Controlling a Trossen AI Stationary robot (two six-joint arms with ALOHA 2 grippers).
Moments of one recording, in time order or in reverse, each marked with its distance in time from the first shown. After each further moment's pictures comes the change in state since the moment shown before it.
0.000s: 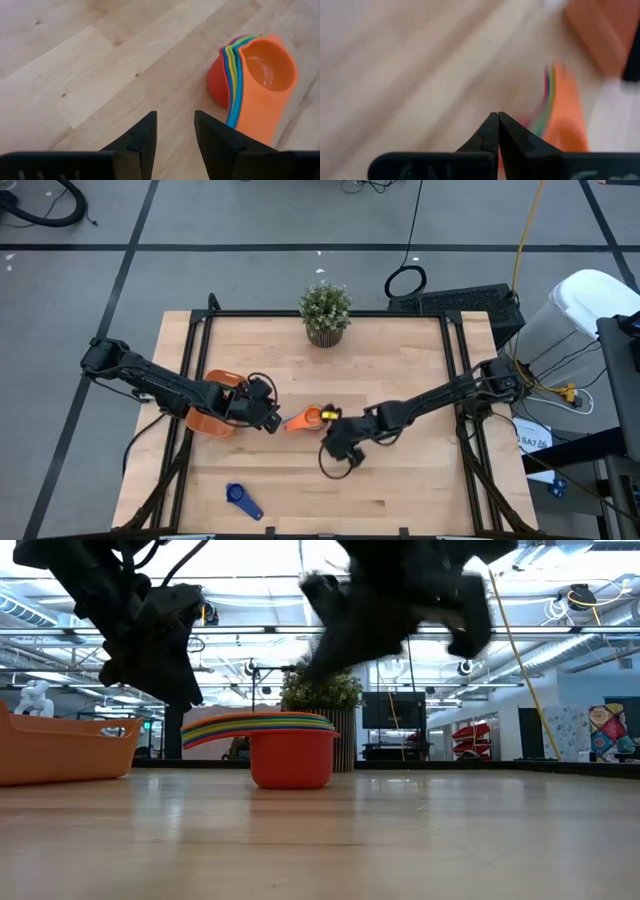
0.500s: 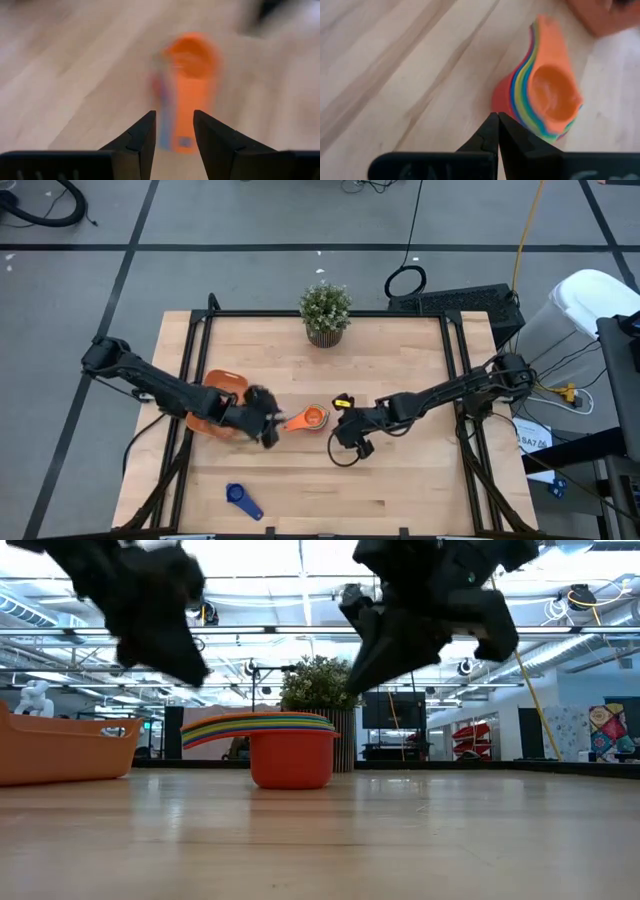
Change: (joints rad) left arm -0.088 0.000 0.049 0.073 0.033 0.217; right arm -0.030 -0.124 -0.136 -0.033 0.026 0.094
